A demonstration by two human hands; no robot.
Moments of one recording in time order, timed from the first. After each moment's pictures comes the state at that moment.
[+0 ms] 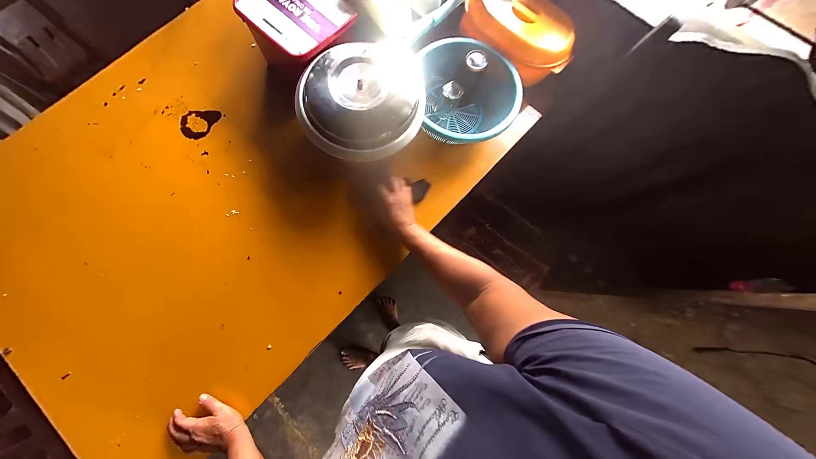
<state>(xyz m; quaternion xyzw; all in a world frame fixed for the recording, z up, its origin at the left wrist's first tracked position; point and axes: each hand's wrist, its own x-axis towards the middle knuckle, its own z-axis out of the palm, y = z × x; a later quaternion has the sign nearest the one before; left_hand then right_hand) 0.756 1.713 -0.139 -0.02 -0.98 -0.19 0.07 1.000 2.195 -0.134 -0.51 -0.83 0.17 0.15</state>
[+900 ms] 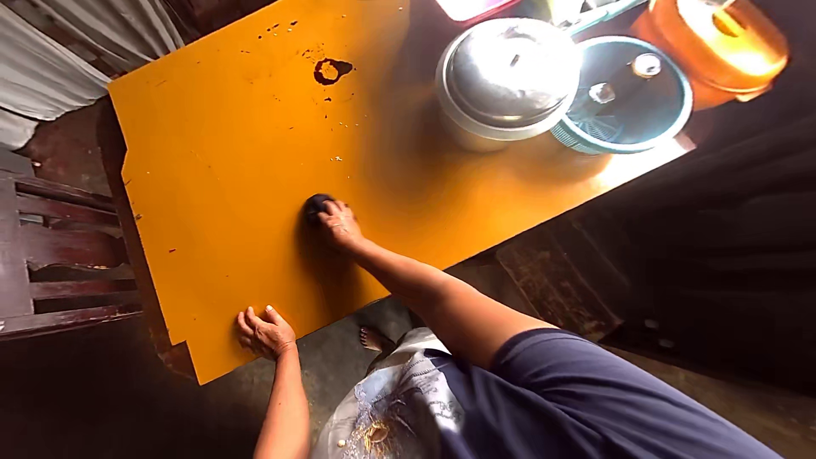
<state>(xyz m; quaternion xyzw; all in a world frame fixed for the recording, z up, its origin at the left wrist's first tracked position) 0.755 1.717 -0.137 -0.01 -0.99 -0.13 0.04 0.760 1.996 -0.122 -0.22 -0.91 0.35 0.08</state>
